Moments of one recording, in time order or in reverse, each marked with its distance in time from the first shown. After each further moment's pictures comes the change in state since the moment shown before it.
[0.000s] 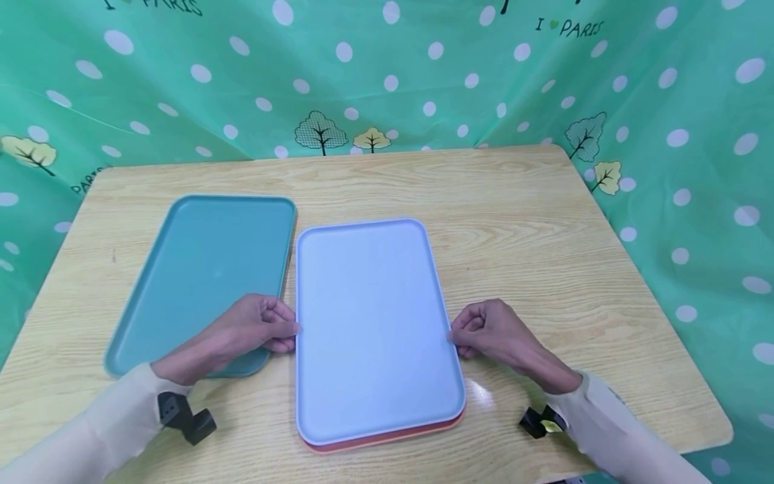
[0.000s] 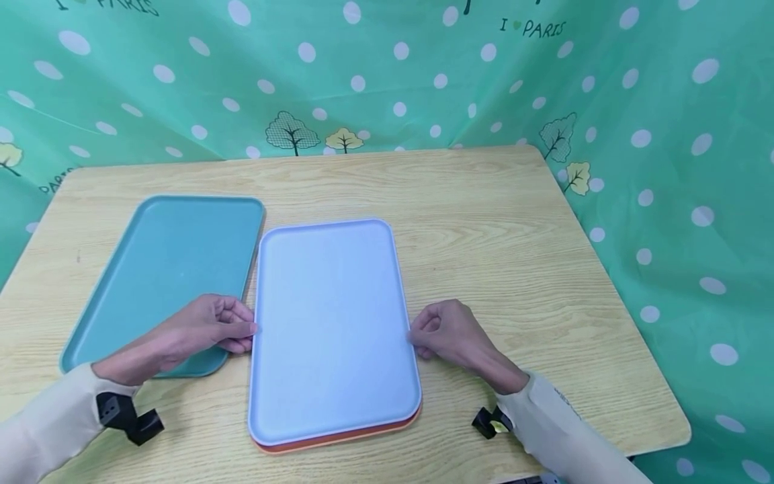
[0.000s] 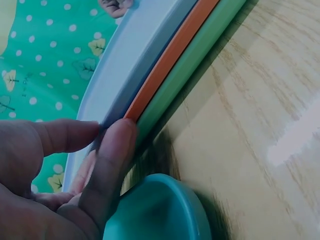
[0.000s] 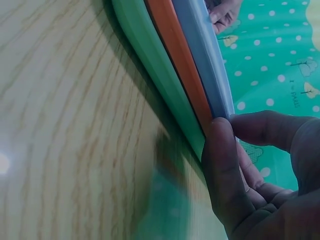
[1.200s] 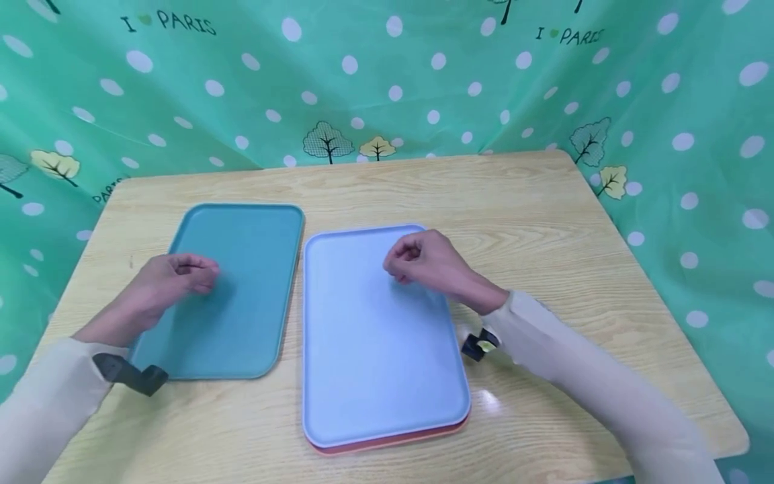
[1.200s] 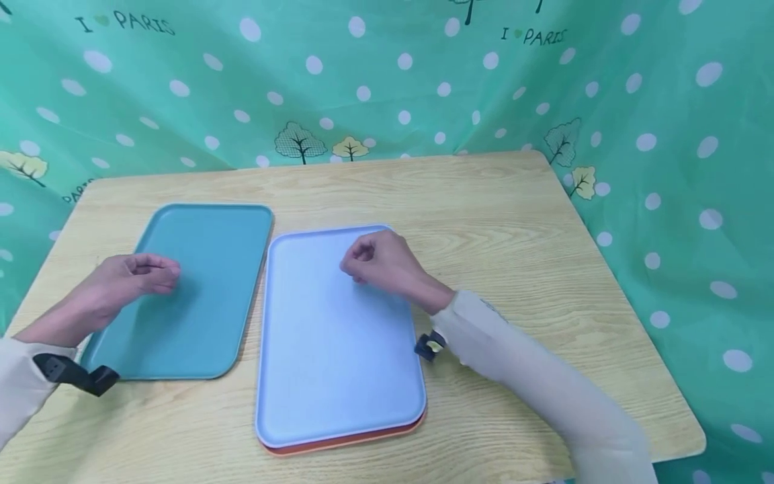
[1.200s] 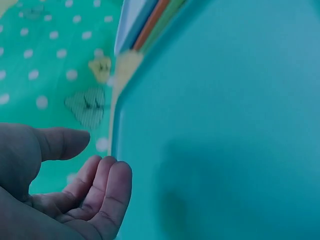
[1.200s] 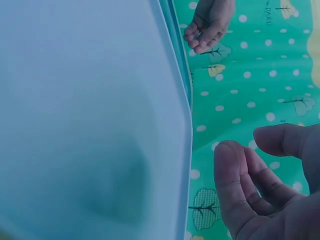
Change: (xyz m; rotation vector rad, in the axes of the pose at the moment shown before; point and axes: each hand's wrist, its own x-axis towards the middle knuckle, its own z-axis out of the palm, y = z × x) left_hand -0.011 -0.011 -0.125 0.298 0.291 -0.031; right_hand 0.064 -0.110 0.020 -0.073 -0.006 -0.267
